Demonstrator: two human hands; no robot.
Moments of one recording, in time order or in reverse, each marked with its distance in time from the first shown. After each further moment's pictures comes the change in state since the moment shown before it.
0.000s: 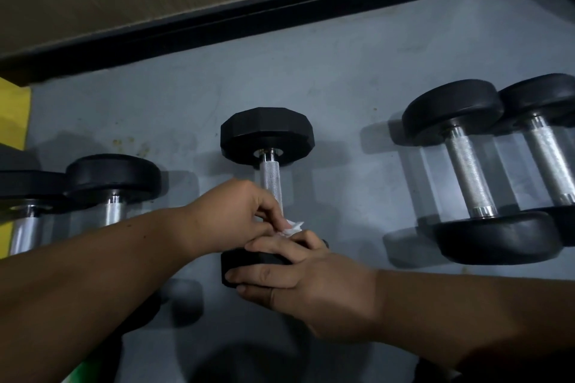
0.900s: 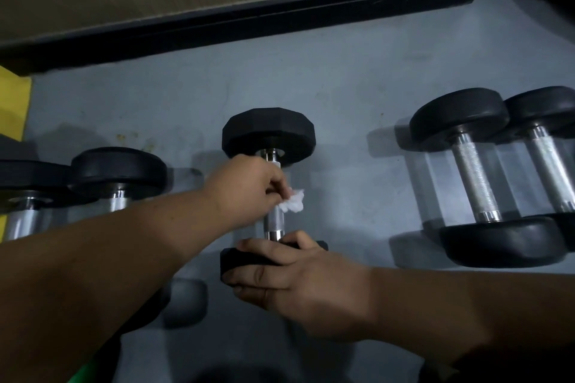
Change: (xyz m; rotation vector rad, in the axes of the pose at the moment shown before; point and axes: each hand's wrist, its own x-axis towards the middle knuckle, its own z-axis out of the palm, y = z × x) left_hand 0.020 -0.016 -0.006 0.169 0.275 0.000; right_hand 0.022 -0.004 0.005 -0.063 -0.132 -0.077
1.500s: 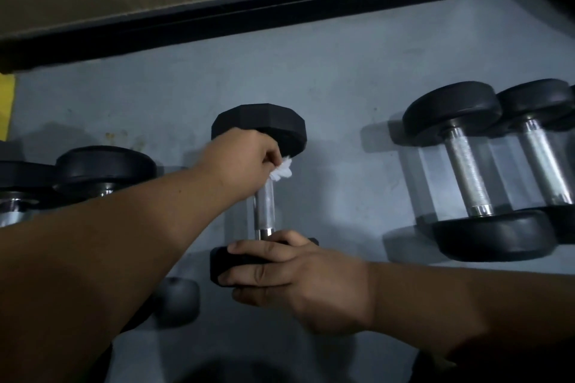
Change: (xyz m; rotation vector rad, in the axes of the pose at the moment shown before) left_hand 0.025 0.007 -0.015 0.141 0.119 -0.044; right_hand -0.005 0.007 0.000 0.133 0.076 -0.028
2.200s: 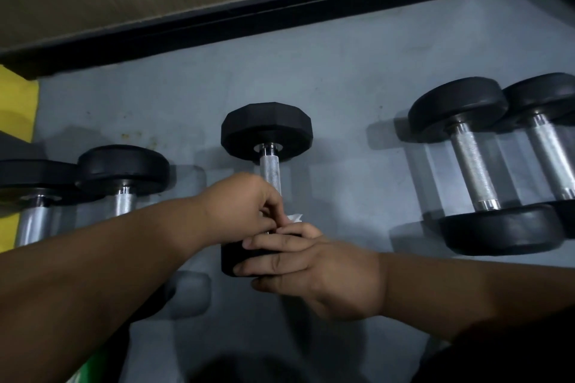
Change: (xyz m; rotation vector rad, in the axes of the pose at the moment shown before) left_hand -0.051 -0.006 0.008 -0.108 -0.404 0.060; right_hand -0.009 0.003 -0.001 0.130 0.084 0.006
